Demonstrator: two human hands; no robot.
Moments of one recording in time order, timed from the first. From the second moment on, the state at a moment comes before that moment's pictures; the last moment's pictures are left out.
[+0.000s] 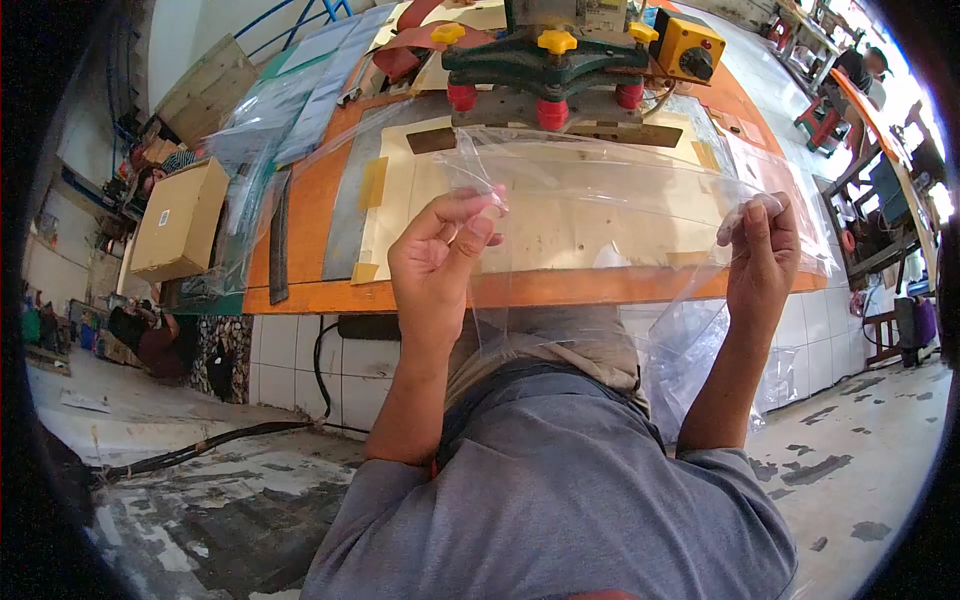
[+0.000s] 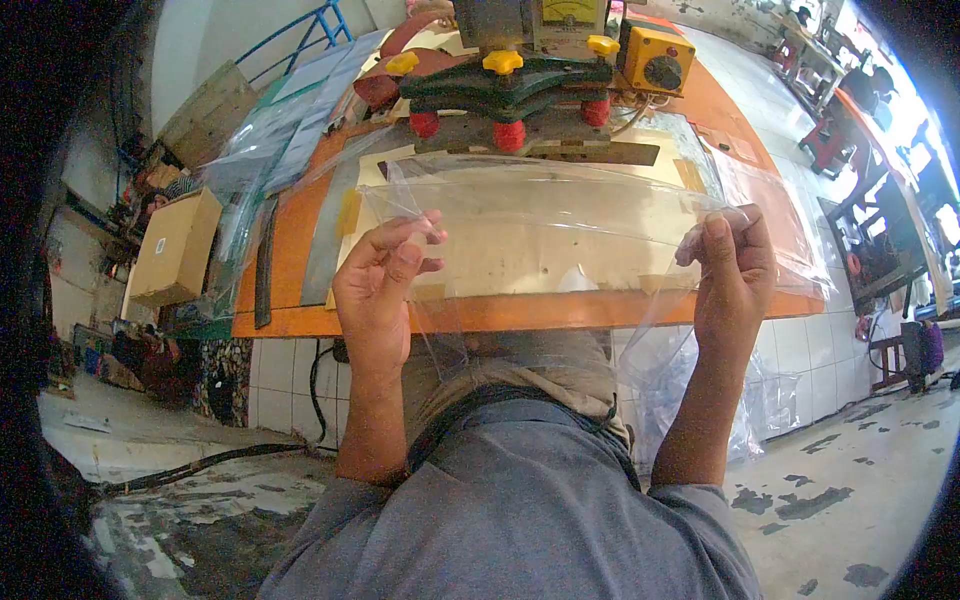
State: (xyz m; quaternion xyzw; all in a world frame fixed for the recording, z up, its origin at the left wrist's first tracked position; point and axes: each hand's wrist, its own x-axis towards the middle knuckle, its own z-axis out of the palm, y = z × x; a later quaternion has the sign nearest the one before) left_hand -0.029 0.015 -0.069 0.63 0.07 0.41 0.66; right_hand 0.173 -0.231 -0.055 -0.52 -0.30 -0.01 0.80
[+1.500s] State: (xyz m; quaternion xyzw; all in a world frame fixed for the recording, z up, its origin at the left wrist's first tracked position) left_hand -0.039 0.002 -0.069 0.61 0.11 0.48 0.62; right_hand 0.163 -0.225 -0.046 -0.52 -0.35 -0.06 0.78
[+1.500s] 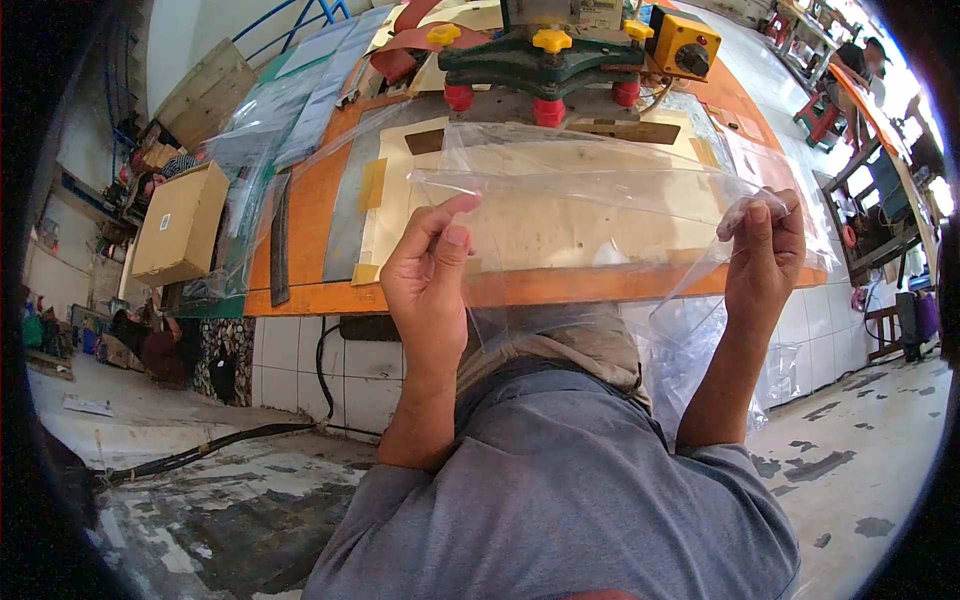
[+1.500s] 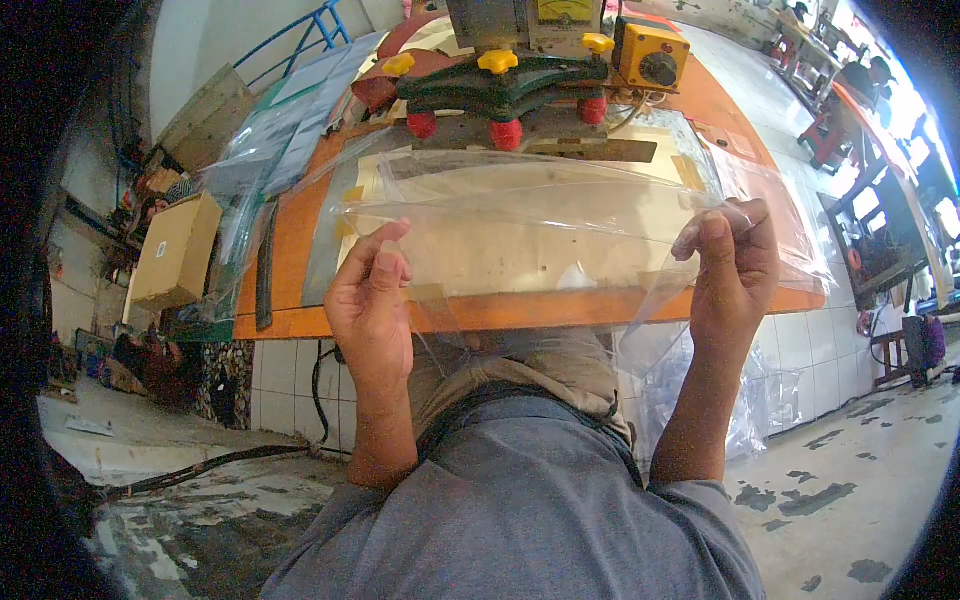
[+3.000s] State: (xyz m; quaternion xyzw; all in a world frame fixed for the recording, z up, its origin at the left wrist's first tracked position) left_hand -0.031 0.027 -0.072 0.62 0.08 0.47 0.63; right_hand 0.161 -0.227 -0.058 -0.53 -0.37 0.01 0.77
